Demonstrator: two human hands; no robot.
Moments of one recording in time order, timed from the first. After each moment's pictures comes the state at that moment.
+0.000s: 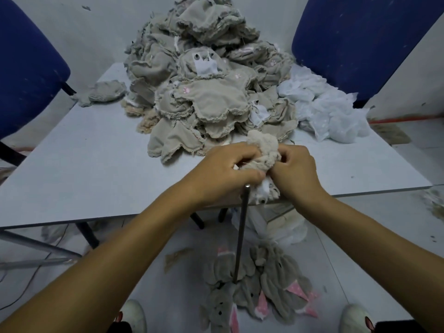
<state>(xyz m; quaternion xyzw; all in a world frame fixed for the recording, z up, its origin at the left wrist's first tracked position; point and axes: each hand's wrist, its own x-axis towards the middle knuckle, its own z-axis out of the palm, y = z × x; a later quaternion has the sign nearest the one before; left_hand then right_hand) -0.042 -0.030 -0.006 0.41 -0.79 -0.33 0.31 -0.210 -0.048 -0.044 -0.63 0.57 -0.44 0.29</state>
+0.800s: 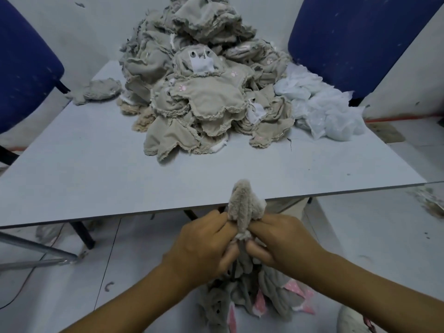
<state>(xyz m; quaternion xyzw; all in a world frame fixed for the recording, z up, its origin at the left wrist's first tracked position) -0.021 0.046 -0.103 0.37 -0.88 0.02 0.30 -0.223 0.030 -0.099 -0.90 0.36 -0.23 0.04</state>
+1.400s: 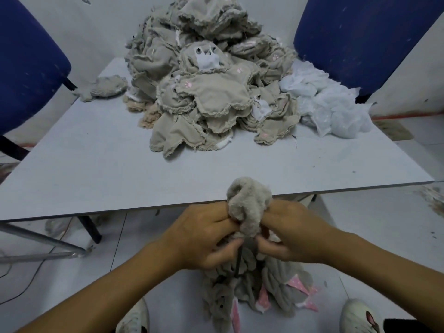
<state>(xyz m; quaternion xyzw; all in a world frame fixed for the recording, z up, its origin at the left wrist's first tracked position) -0.007 0.033 -0.077 0.28 -0.92 -0.05 0.28 -0.229 0.018 -0.070 -0.94 0.28 -0.21 0.07</state>
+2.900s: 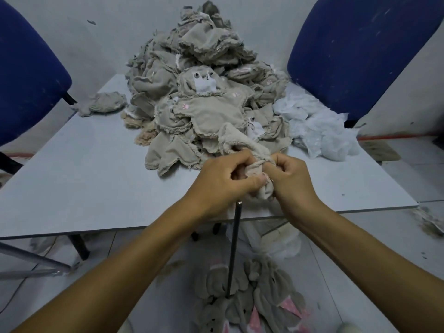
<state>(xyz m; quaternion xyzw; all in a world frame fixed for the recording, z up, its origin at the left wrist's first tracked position) -0.054 -0.027 -0.003 0.44 -0.75 -0.31 0.39 -0.209 -0.046 -0.029 -0.53 0.51 -0.53 0.44</state>
